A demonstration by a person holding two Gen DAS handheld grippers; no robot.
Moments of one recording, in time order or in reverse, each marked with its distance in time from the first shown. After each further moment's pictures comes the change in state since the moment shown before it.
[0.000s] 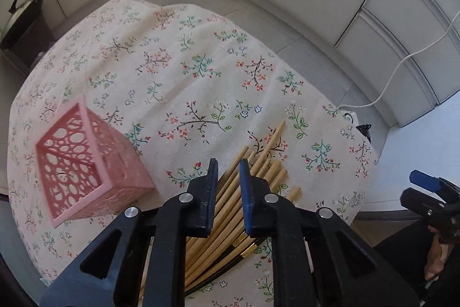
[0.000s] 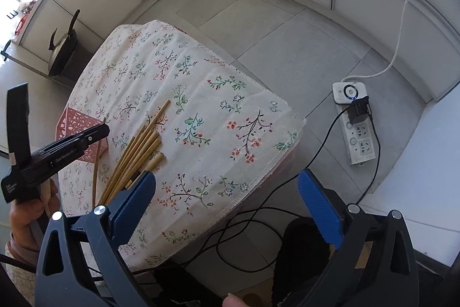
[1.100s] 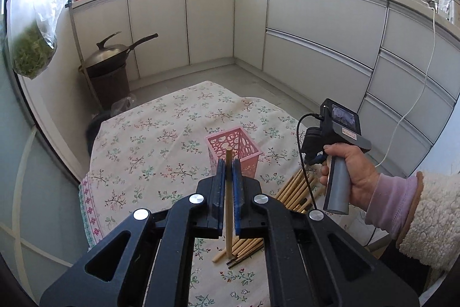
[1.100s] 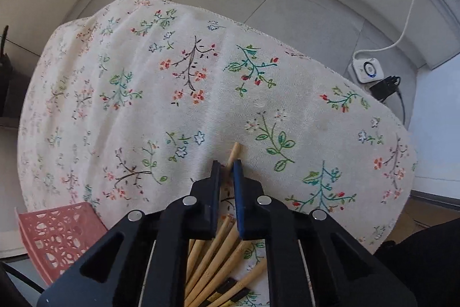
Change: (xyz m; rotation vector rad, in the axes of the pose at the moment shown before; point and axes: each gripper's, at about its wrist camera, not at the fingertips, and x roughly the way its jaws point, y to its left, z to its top) left arm -0.179 0.053 -0.121 -0.113 -0.492 0.176; right arm 0.135 0.129 0.068 0.250 0.062 -0.200
